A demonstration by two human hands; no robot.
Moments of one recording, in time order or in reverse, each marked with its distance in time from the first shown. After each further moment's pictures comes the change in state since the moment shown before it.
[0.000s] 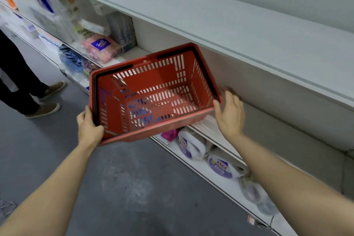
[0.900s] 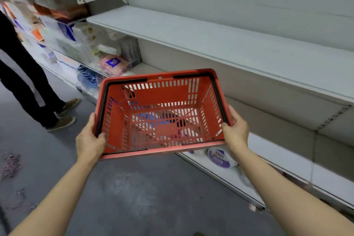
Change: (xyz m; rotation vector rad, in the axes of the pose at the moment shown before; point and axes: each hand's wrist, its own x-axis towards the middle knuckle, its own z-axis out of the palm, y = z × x) left_hand -0.158 0.014 -0.109 -0.010 0.154 0.160; right_hand -0.126 -0.007 -0.102 0.641 -0.069 0.400
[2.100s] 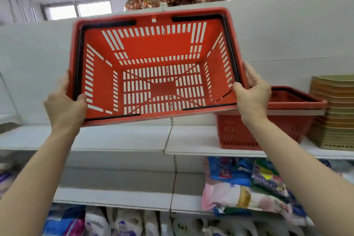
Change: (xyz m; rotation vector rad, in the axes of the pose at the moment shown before) left_hand -0.407 0.489 -0.154 -0.626 0.130 0.729; right_hand -0.251 -0.230 -0.662 0.243 0.733 -0.747
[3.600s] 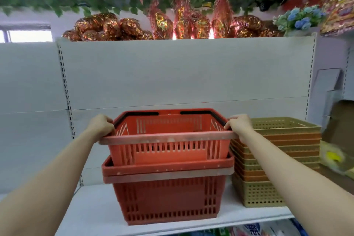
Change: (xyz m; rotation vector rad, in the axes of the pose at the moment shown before) left_hand -0.014 0.201 0.438 0.215 -0.683 -0.115; right_hand 0.294 0.188 -0.267 -0.522 0.033 0.517
